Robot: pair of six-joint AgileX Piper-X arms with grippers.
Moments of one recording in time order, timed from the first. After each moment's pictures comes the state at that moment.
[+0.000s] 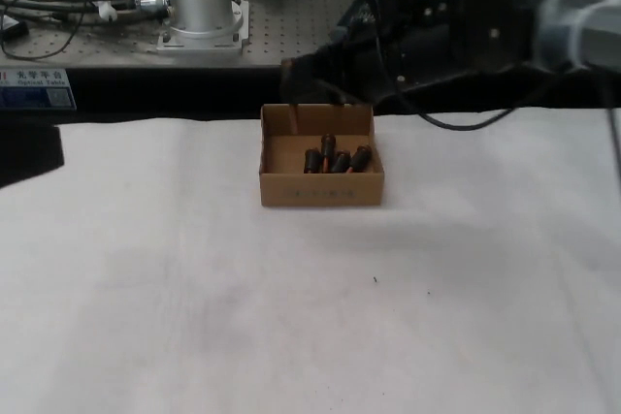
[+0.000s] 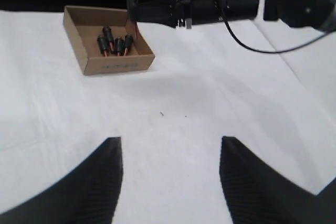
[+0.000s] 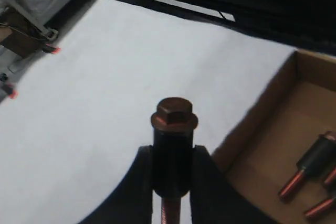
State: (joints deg) left arm -7.3 39.0 -50.2 37.9 31.7 -11.3; right arm 31.0 122.2 -99.6 24.0 -27.7 10.7
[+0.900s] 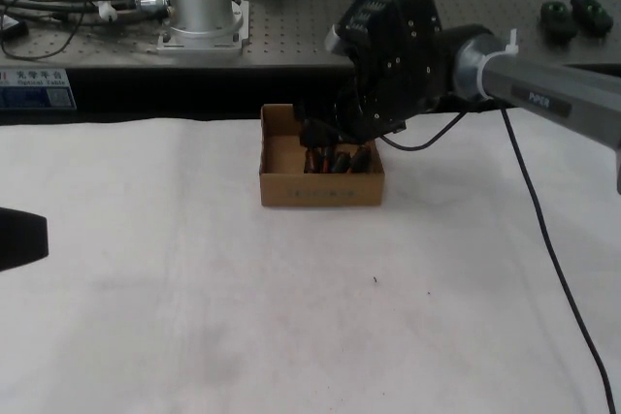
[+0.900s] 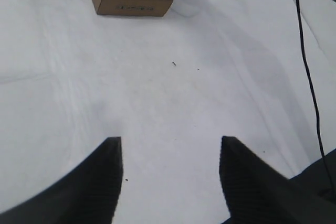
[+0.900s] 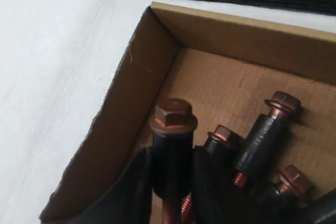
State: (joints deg) left arm -7.1 37.5 -50.2 49.6 30.0 -10.4; right arm 29.1 137.9 -114.6 30.6 -23.5 13.2
